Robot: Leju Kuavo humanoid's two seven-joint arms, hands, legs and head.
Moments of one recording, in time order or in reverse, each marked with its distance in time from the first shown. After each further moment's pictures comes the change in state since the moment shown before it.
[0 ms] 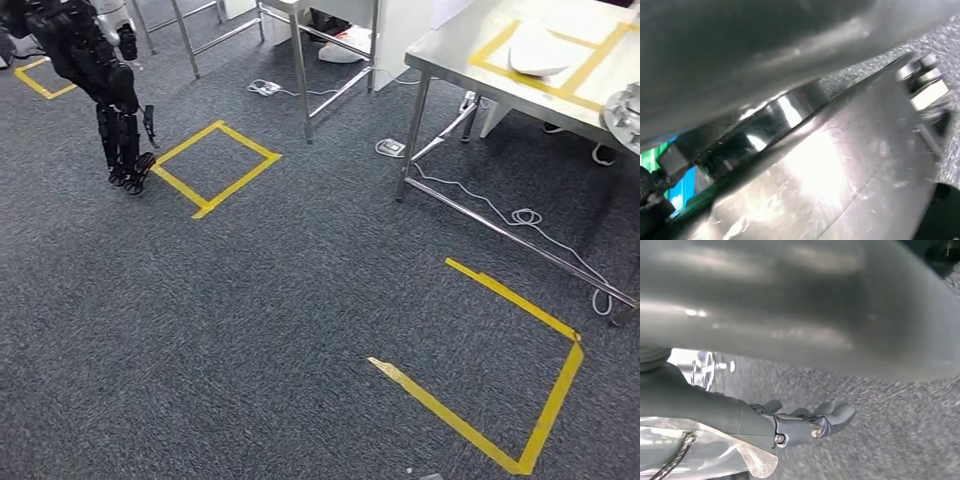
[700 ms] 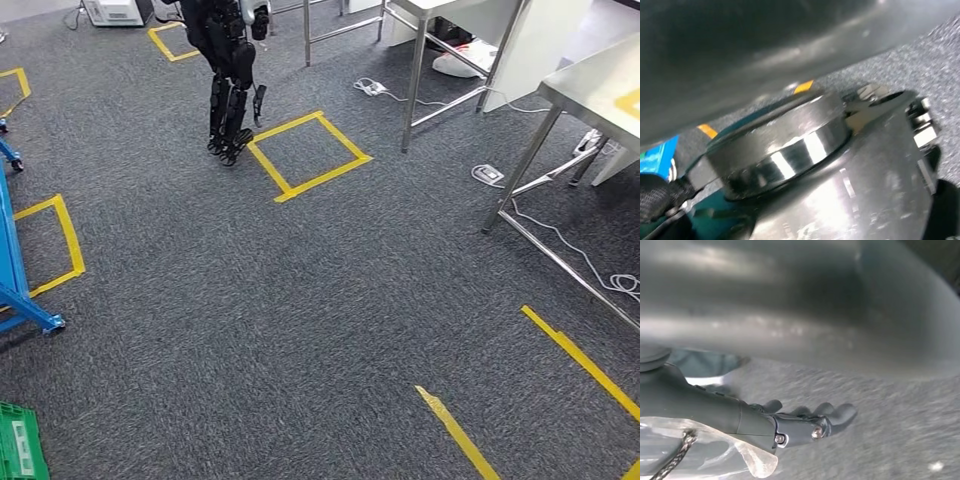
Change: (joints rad) left arm 0.013 0.014 0.002 0.000 0.022 0.008 -0.014; right arm 0.001 0.032 0.077 0.008 0.083 0.018 0.064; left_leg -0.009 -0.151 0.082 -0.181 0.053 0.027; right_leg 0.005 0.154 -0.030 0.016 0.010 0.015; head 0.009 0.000
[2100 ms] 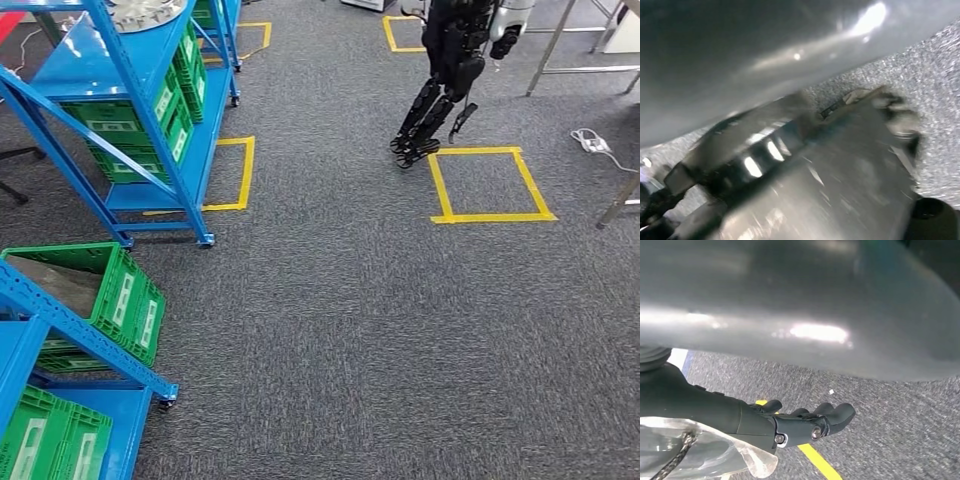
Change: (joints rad) left arm -0.011 0.002 0.009 0.000 0.021 0.039 -0.033; right arm -0.010 0.011 0.043 0.001 0.068 -0.047 -0.081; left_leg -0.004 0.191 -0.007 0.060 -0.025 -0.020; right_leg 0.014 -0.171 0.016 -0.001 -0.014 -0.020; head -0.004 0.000
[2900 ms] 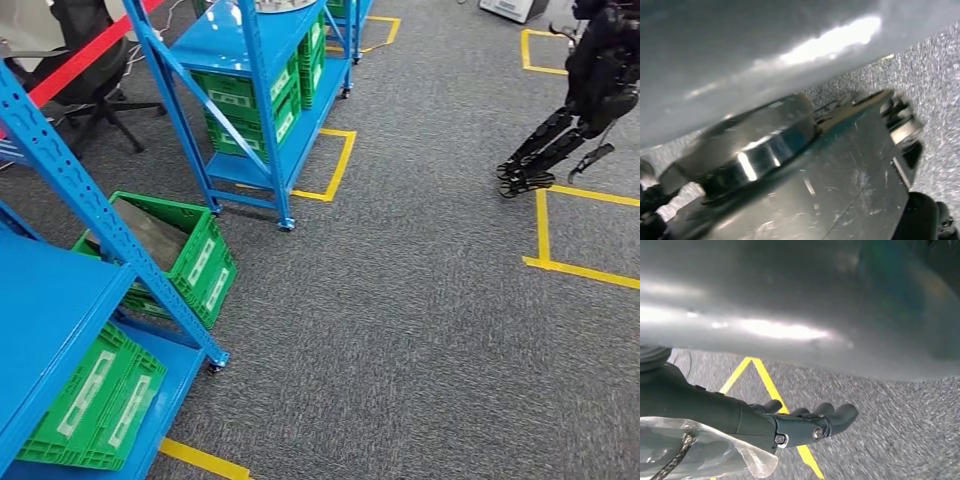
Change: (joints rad) left arm -0.011 -0.006 0.019 0.000 0.012 -0.006 -0.007; right arm 0.002 -0.011 -0.004 0.000 0.006 0.015 -0.012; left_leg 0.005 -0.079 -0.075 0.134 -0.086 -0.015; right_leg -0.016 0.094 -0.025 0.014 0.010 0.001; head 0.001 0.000
